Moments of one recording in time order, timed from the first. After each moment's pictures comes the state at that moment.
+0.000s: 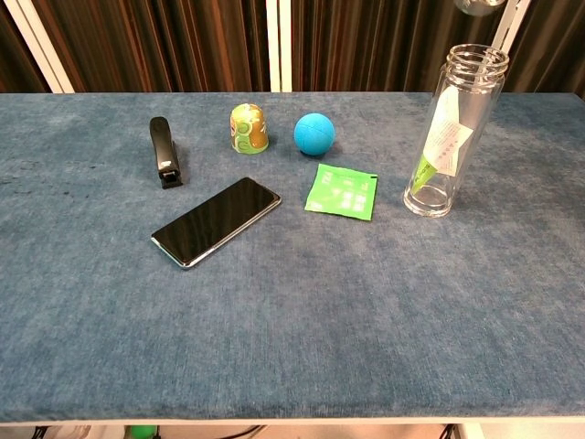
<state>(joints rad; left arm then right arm) -0.10 -1.20 0.02 -1.41 1.63 1.53 -0.11 0.67 -1.12 0.37 -1.98 -1.05 1.09 -0.78</state>
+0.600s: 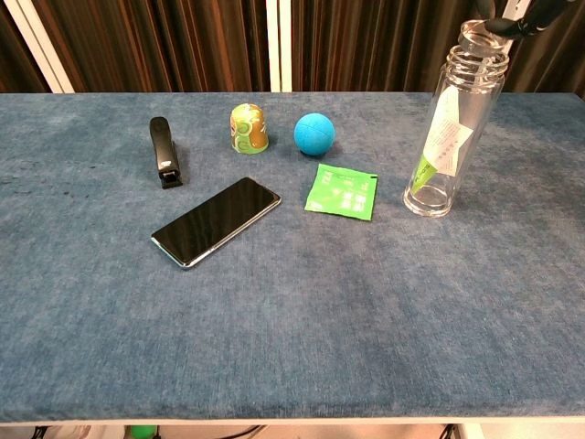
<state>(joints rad) -0.10 -1.20 0.02 -1.42 1.63 1.53 -0.10 0.73 -1.11 0.30 -1.96 -0.91 1.07 -0.73</state>
